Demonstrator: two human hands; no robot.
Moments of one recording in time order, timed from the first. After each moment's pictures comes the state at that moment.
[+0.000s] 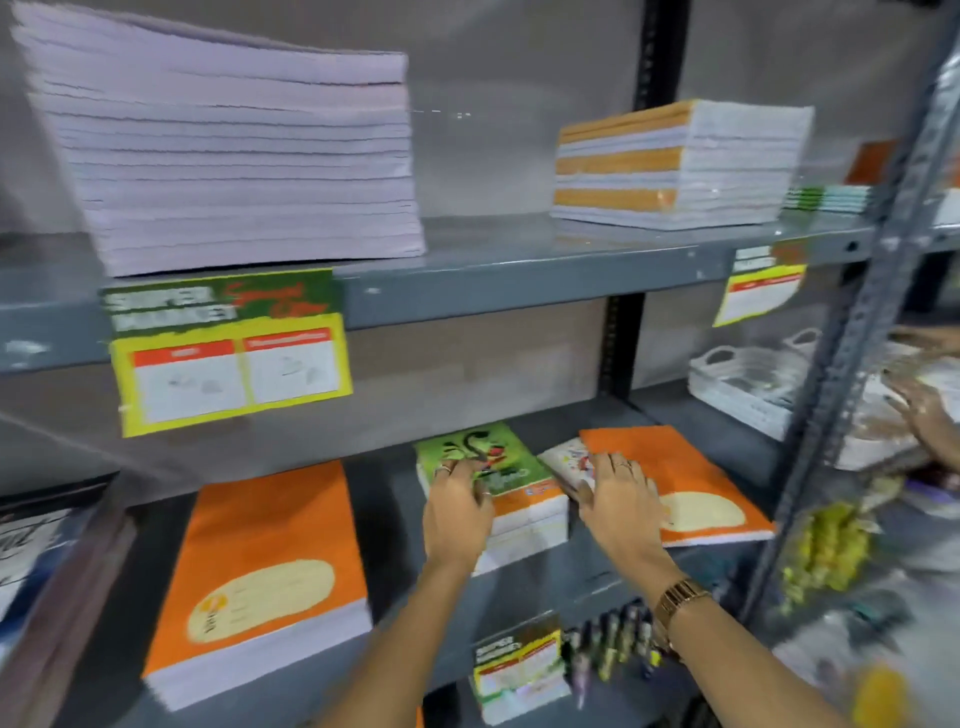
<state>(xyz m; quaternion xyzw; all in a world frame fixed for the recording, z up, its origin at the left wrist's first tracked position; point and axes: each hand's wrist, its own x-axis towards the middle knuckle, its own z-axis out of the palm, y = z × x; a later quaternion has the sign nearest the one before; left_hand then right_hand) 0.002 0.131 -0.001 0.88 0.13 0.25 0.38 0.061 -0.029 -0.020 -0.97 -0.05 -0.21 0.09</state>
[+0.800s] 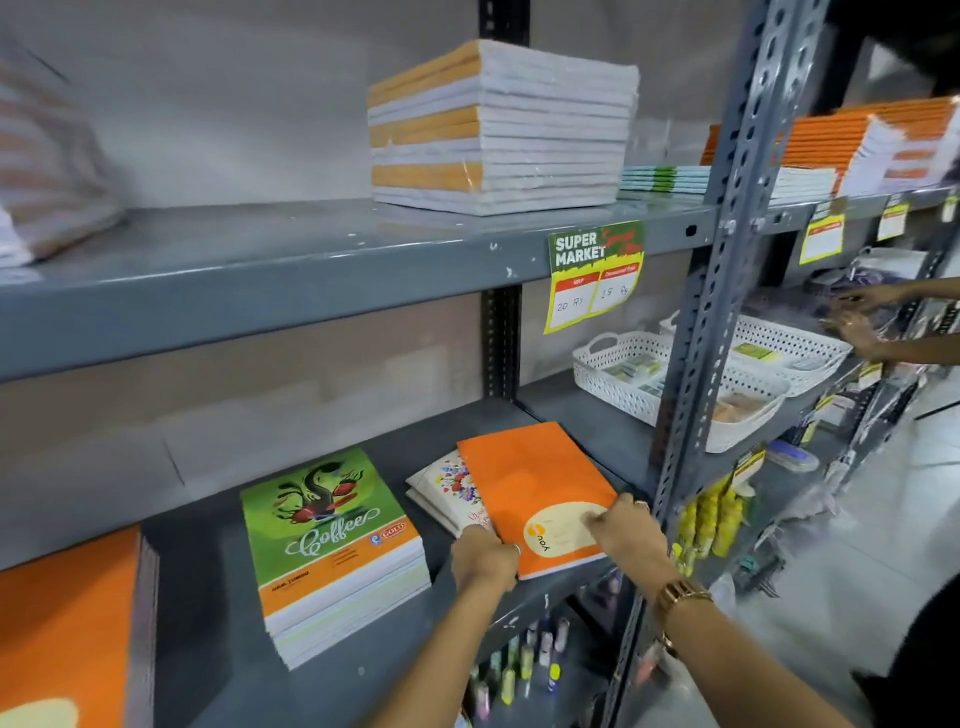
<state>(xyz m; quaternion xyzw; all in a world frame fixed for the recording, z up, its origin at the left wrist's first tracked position) 0.102 -0.035 -0.056 0.82 0.21 -0.08 0.53 0.139 -0.195 -0.060 -0.95 0.21 0.04 0.23</state>
